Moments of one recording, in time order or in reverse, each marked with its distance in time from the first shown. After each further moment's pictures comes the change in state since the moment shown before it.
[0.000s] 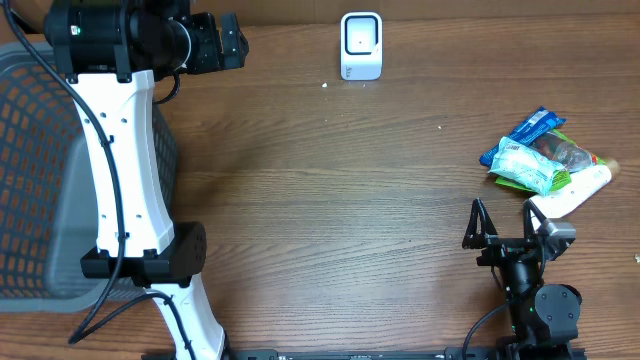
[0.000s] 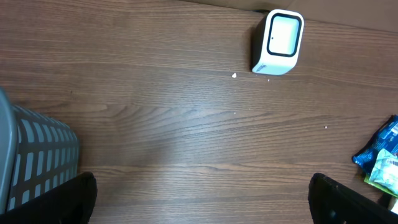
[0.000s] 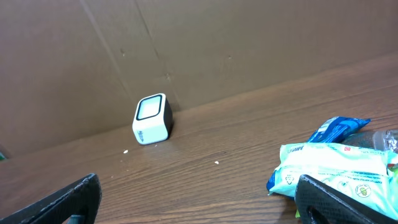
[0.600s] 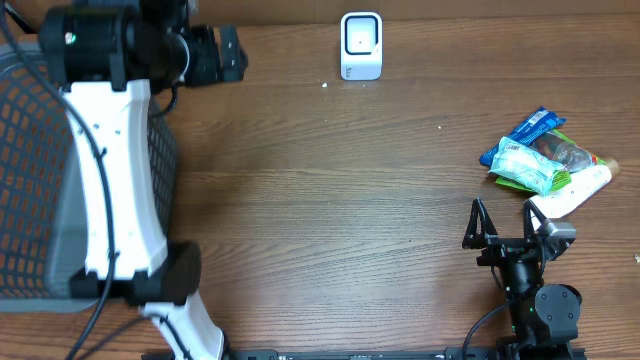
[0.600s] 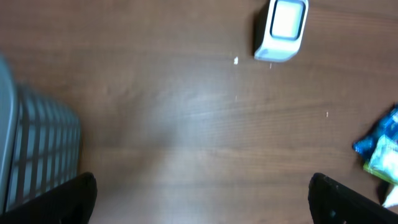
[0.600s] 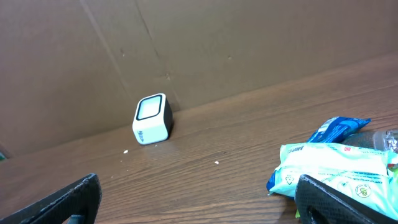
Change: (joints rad) left arm 0.000 -0.120 -0.175 0.005 0.000 0.000; right arm 0.000 0.000 0.000 0.000 0.000 0.000
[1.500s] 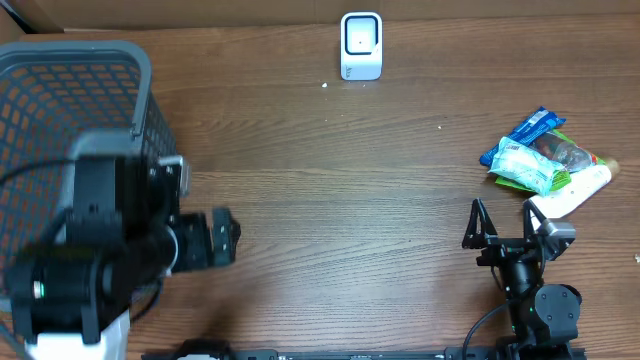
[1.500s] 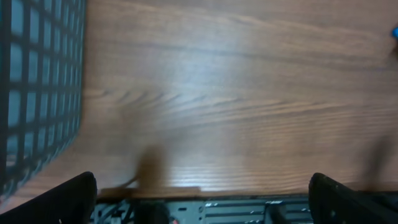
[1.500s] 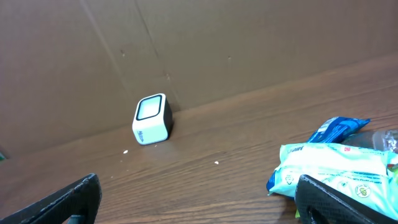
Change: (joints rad) left arm 0.000 -0.875 -1.003 0.004 -0.040 0.009; right arm 0.000 0.000 0.000 0.000 -0.001 0.000
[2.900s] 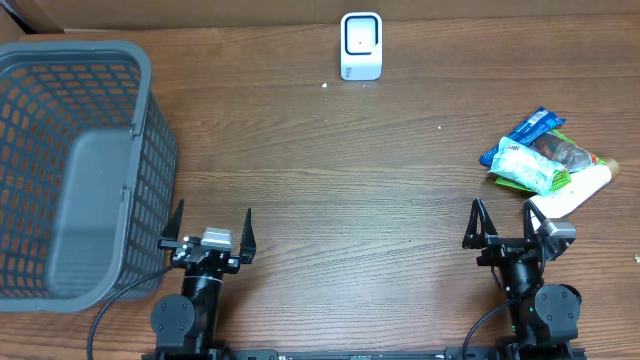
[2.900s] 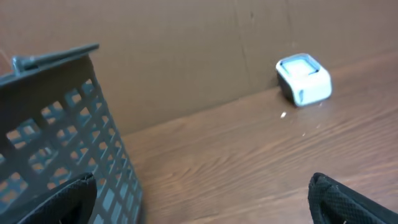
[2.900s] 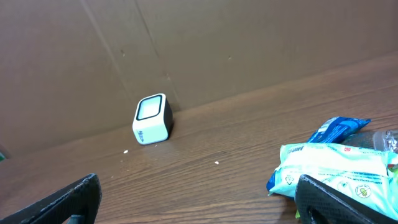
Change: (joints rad) left arm 0.016 -1.054 -1.521 1.613 -0.077 0.473; right arm 0.000 0.000 0.000 -0.001 0.001 0.000
